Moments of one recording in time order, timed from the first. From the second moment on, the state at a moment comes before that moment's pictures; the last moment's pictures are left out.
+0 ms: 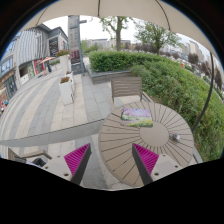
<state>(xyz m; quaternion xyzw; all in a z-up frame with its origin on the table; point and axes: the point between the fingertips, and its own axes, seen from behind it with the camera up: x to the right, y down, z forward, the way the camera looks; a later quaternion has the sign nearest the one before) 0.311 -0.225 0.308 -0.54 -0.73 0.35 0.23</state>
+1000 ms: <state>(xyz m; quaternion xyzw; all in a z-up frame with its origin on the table) 0.212 0.135 0.115 -0.65 -0.58 0.32 0.36</state>
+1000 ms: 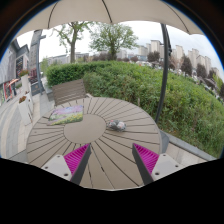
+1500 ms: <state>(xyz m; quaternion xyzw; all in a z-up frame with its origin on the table) 0.057 0.199 0.009 -0.65 -0.59 0.33 0.35</state>
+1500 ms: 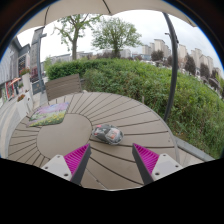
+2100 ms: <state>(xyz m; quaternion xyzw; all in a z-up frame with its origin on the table) -0.057 0.239 -0.016 -0.67 -0.59 0.29 0.34</state>
